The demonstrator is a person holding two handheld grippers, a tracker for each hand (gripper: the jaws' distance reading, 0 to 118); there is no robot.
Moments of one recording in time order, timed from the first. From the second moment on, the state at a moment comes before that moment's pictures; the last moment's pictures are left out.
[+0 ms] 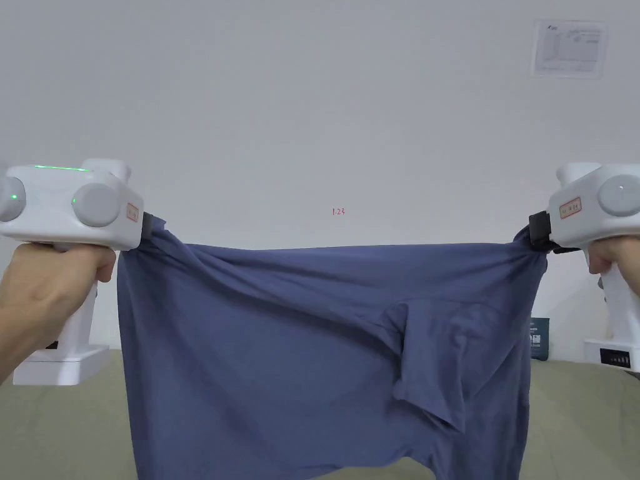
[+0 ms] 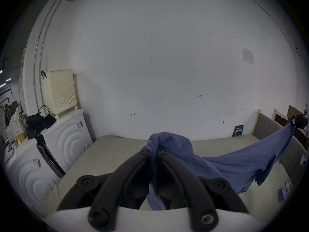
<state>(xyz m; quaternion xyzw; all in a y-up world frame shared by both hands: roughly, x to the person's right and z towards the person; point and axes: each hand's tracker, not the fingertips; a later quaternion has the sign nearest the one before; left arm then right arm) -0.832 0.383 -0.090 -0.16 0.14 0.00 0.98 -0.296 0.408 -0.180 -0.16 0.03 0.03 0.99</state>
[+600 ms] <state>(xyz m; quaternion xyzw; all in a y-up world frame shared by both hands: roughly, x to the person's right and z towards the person) -0.833 0.195 0.003 -0.29 0.07 0.00 0.95 -0.277 0.190 -0.044 -0.32 0.06 -0.02 0.95</state>
